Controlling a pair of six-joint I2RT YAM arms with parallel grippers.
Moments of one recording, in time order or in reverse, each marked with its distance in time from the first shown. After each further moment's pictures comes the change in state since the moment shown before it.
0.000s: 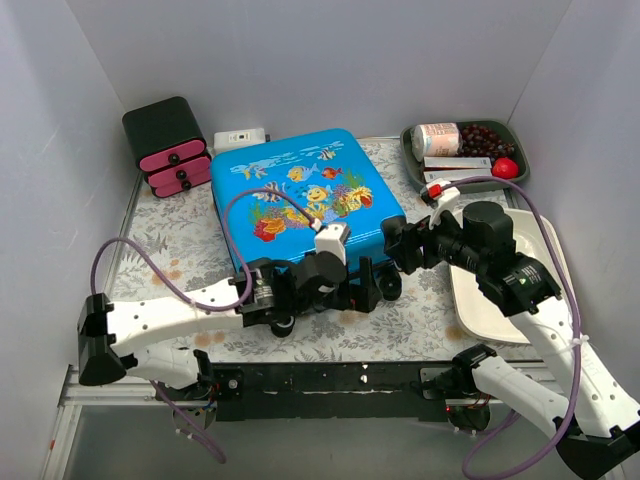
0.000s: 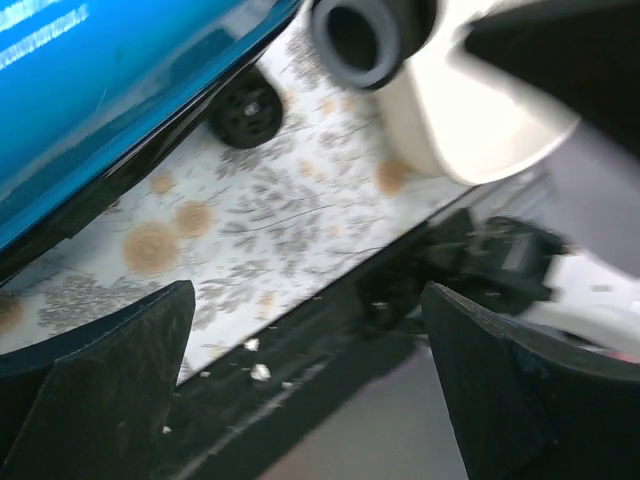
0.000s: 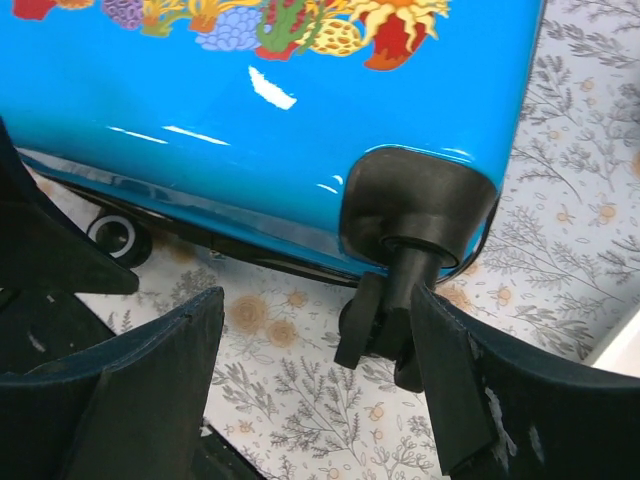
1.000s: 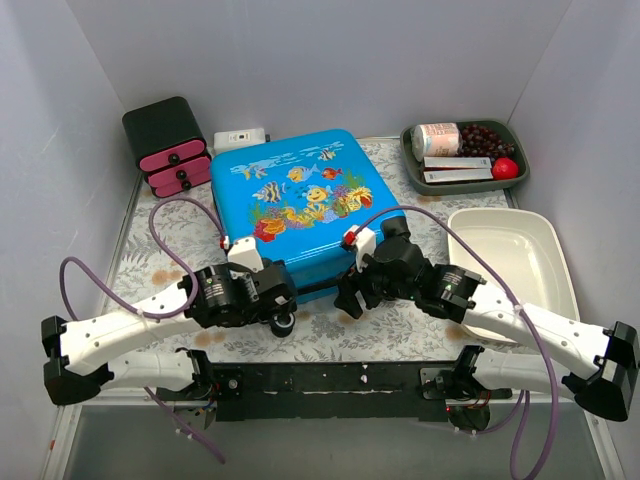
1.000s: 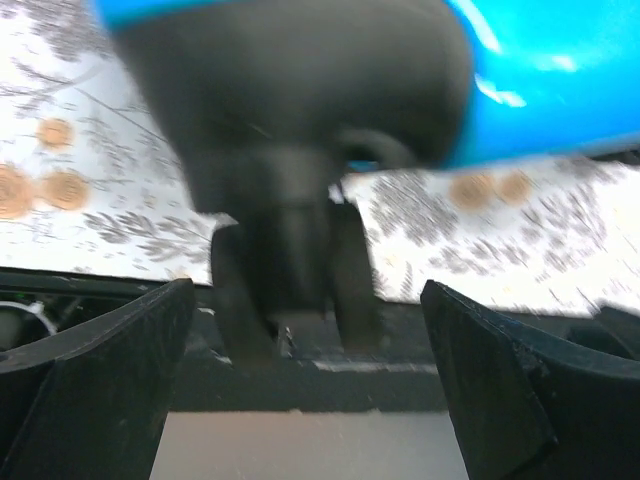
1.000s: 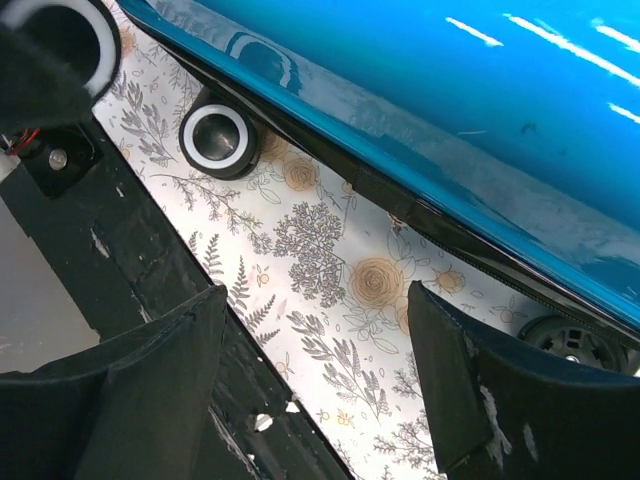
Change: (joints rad) left arm 0.048 -0.204 0.153 -0.946 -0.179 -0.489; right arm 0.526 0.202 -0.141 0.163 0.157 0.156
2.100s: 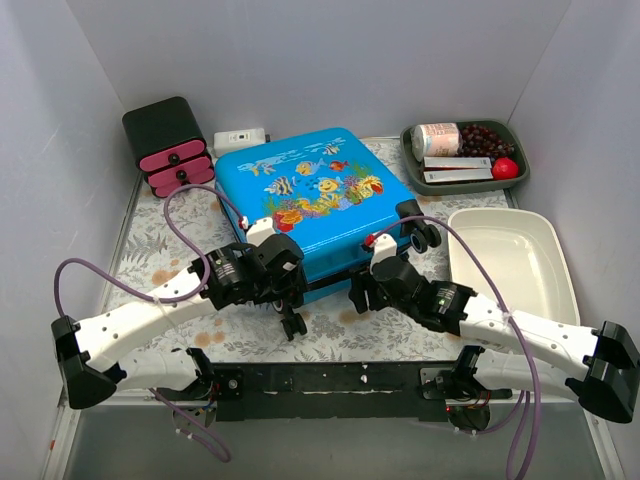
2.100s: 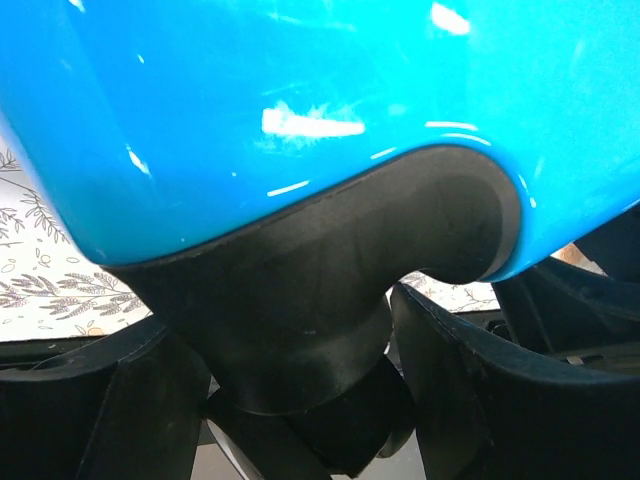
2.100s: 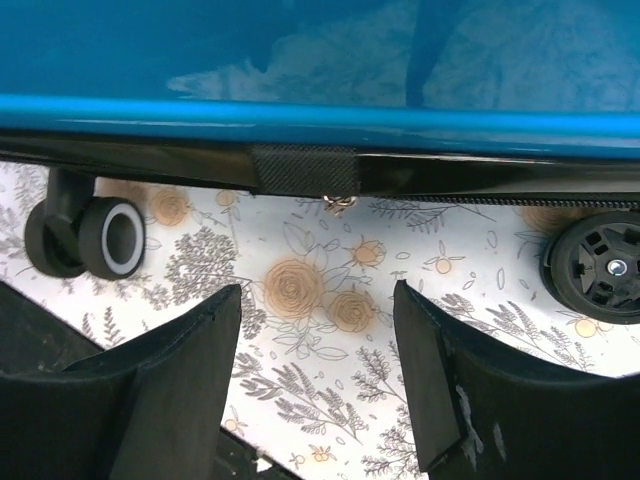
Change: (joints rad) left arm 0.204 0.059 -0.020 0.281 0.144 0.216; right arm 0.021 -0.018 -0.206 0.137 0.334 0.241
